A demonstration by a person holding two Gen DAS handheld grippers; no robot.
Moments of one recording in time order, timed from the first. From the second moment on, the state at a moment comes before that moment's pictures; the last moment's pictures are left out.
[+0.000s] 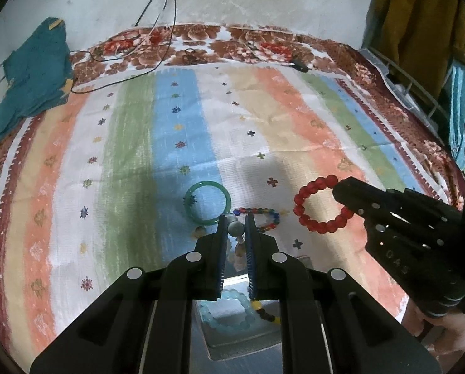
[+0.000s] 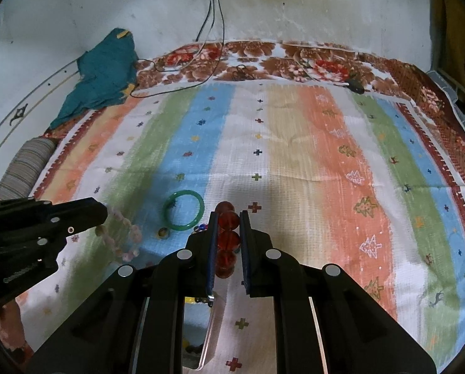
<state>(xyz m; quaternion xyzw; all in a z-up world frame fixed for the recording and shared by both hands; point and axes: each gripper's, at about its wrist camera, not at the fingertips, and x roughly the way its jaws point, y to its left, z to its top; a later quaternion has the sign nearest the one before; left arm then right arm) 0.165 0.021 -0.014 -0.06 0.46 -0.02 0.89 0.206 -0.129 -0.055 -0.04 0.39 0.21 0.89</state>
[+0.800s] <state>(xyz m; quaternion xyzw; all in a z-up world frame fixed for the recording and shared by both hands) 0.111 0.014 -0.003 -0.08 0.45 -0.03 0.89 0.149 -0.121 -0.046 -0.06 0.38 0.24 0.89</state>
